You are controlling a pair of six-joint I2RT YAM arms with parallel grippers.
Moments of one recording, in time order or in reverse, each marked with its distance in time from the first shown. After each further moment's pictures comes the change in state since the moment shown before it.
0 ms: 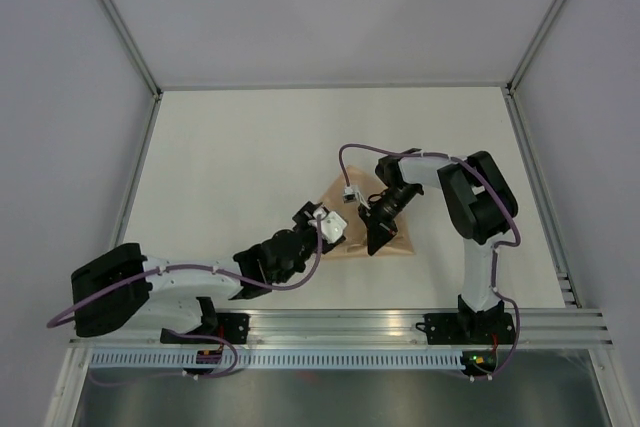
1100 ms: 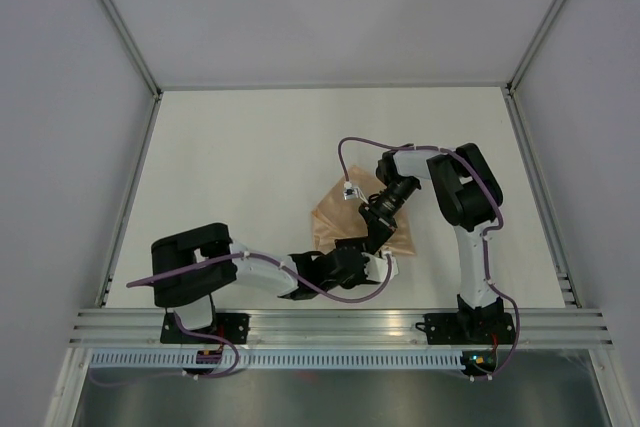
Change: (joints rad) left arm -0.152 0.480 0.265 -0.261 0.177 0.146; right arm -0.029 0.158 0.137 -0.182 -0.033 0.008
